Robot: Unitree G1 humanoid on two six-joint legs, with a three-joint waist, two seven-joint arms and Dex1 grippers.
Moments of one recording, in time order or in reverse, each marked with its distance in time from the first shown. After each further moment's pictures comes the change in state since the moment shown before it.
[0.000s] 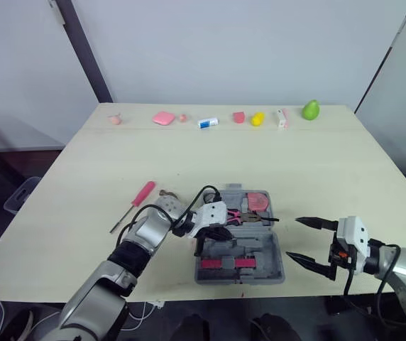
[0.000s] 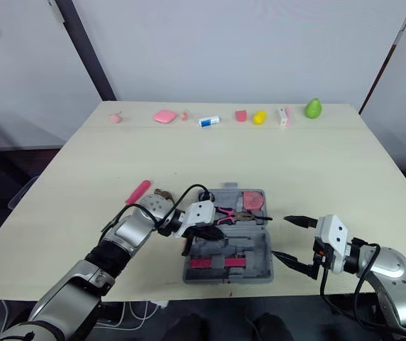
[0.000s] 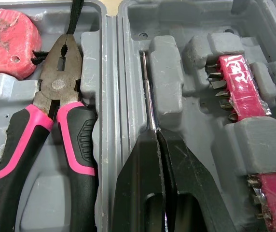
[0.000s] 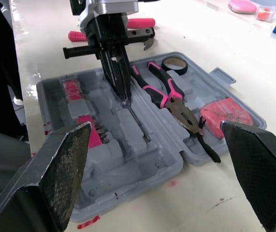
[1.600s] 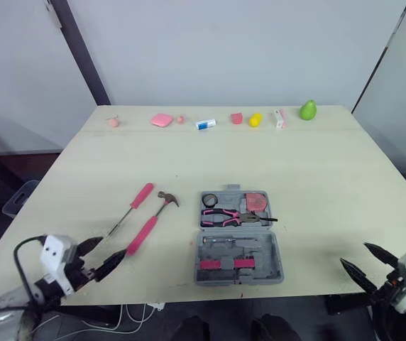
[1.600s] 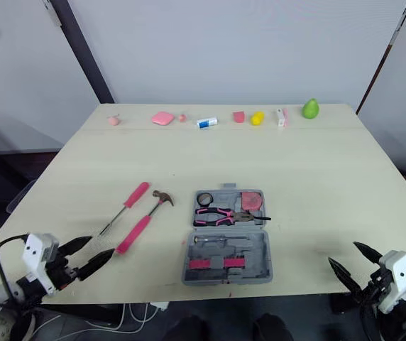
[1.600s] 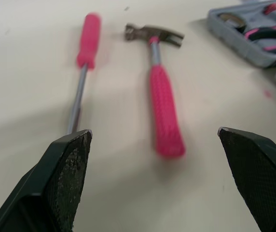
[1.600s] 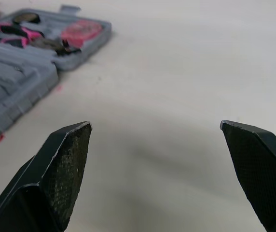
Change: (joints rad) left arm 0.921 0.112 0.943 -0.271 -0.495 0.050 0.327; right arm 0.338 0.177 -0.336 0.253 0.061 -0.154 -0.155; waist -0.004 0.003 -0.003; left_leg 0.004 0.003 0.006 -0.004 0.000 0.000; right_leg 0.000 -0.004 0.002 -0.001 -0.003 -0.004
